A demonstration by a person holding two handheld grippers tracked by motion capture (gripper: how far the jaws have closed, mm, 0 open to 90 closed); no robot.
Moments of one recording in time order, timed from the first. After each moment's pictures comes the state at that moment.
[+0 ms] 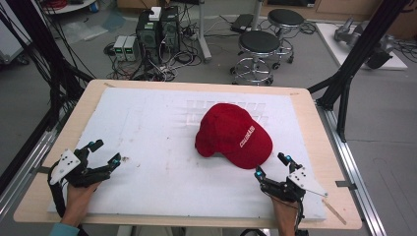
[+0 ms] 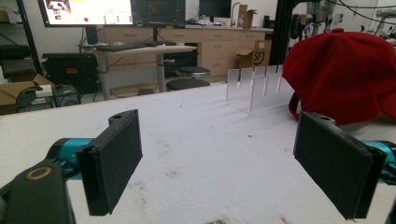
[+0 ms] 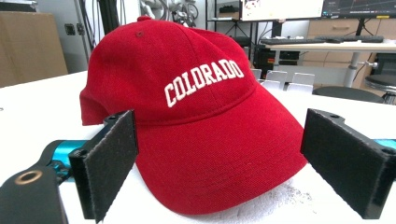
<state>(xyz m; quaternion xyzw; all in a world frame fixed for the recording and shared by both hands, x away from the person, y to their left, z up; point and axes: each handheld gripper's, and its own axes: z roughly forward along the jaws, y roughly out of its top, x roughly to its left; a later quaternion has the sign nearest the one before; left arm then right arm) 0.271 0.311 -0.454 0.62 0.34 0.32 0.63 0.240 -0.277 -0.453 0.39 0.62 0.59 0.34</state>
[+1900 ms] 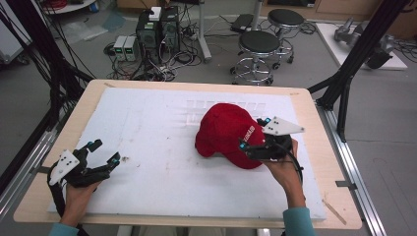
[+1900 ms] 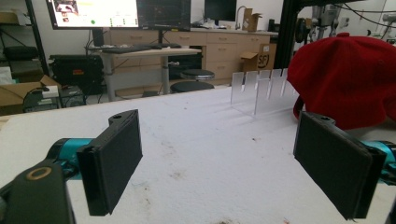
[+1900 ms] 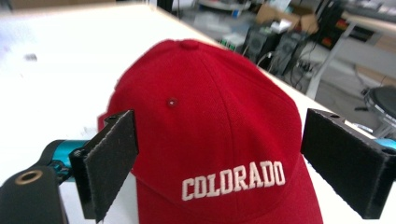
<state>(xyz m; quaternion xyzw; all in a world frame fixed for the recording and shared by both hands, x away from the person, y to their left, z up) 0.270 0.312 -0.455 0.61 0.35 0.33 0.63 0.321 -0.231 -0.348 0.28 0.79 0.47 0.28</state>
